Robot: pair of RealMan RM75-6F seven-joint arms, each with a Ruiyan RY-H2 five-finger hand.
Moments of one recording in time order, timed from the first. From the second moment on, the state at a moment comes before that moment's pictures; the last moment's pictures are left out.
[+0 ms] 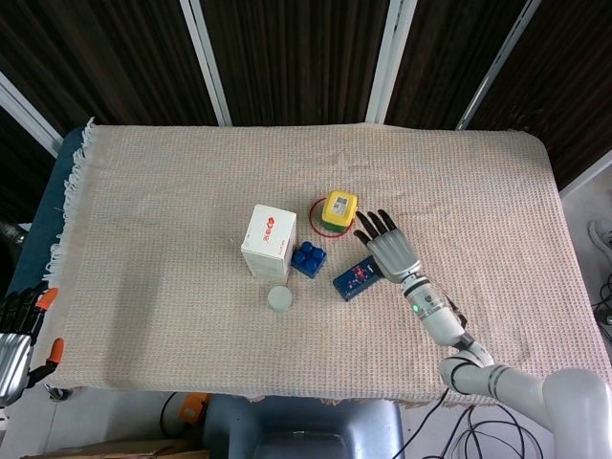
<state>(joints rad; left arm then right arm) -0.06 -1.09 -0.01 -1.56 1.60 1.56 -0.03 0.75 -1.67 0.16 -1.01 -1.36 0.93 -0.24</state>
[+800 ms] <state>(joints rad) -0.07 -1.10 -0.01 -1.56 1.60 1.55 -0.01 0.81 -1.56 0.09 -1.15 -1.32 0.77 -0.49</state>
